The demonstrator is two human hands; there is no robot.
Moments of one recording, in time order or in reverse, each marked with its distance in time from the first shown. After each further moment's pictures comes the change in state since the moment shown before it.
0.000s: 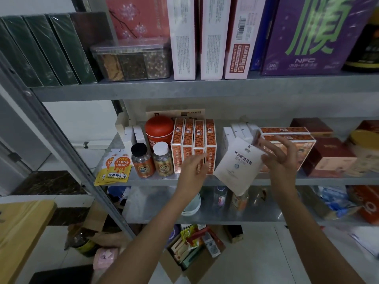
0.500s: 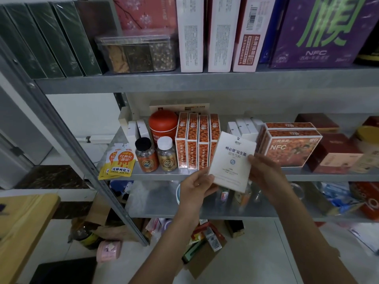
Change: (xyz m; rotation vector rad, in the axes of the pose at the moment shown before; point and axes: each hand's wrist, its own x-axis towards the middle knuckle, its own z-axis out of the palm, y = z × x) left_hand -0.054 0.030 -0.003 -0.807 0.112 -0.617; right_hand -0.014 0.019 0.008 0.109 -0.233 0.501
